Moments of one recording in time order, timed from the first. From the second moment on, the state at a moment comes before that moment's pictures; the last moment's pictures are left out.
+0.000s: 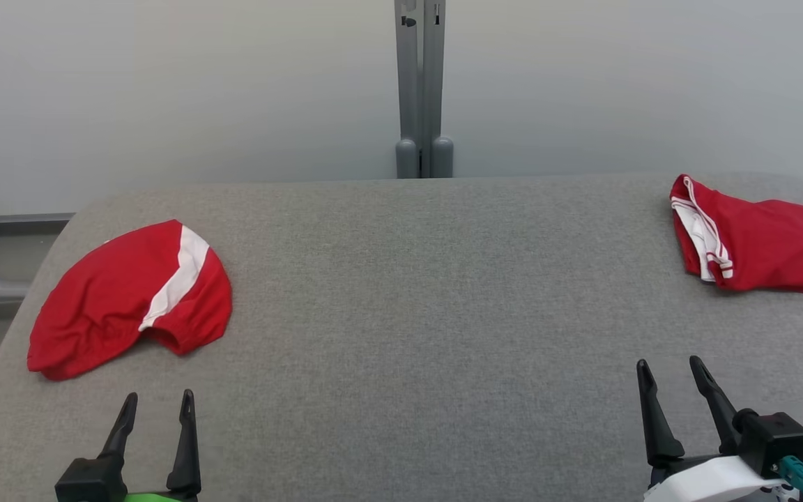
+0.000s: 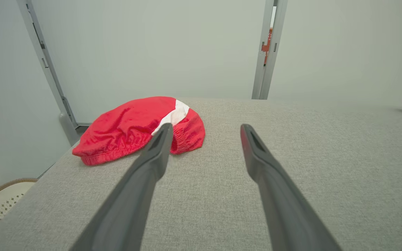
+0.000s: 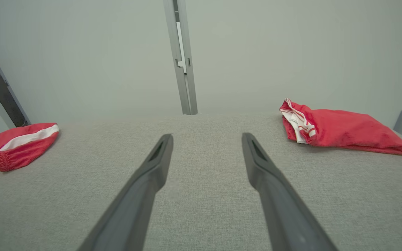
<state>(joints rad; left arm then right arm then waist) 0.08 0.09 0.04 0.24 -0.15 -0.12 -0.26 0.12 -0.09 0.02 0.11 0.19 0.13 -0.24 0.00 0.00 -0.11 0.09</state>
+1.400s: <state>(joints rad) 0.11 0.18 0.13 0.16 -0.20 -0.05 -0.25 0.02 -0.05 0.13 0.22 0.19 0.13 -0.26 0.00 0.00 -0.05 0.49</state>
